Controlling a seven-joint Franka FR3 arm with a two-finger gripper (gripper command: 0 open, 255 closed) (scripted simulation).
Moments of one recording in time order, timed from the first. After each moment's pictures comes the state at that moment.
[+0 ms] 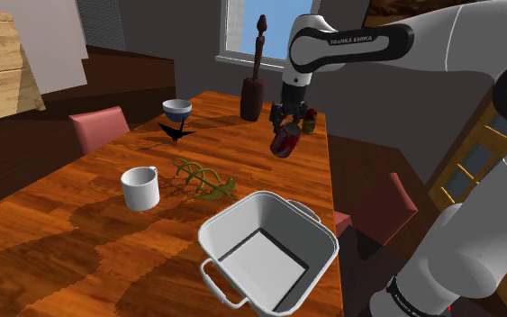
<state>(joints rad) -0.01 -0.08 -0.07 -1.89 -0.01 1.81 0.13</state>
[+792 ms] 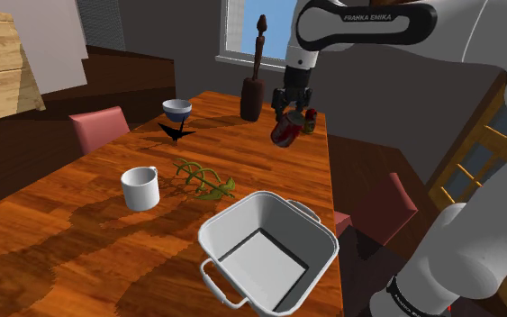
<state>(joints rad) 0.01 -0.12 -0.04 -1.80 -0.01 1.68 0.17</state>
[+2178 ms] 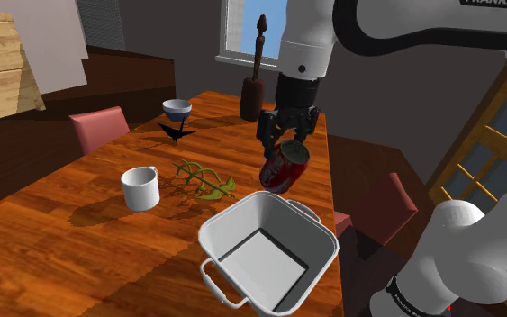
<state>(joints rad) 0.19 -0.43 0.25 -2.03 0.10 1.62 0.62</state>
